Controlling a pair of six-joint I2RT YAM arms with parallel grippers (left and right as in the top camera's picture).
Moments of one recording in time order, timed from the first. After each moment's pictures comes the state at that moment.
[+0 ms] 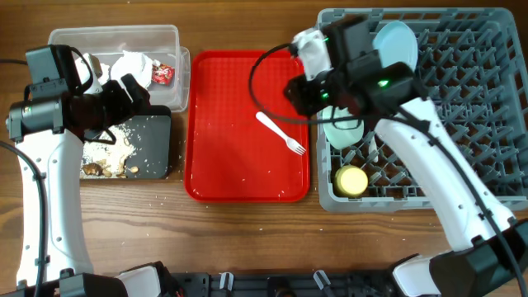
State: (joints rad) left arm 0.23 1.44 1.38 -1.02 0.23 -0.31; right arm 0.46 1.62 1.57 -0.88 -0.23 -0.03
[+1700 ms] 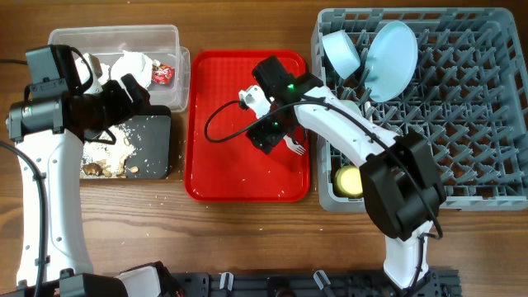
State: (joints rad) left arm 0.23 1.44 1.38 -1.02 0.23 -0.31; right arm 0.60 2.06 1.56 -0.85 -0.16 -0.28
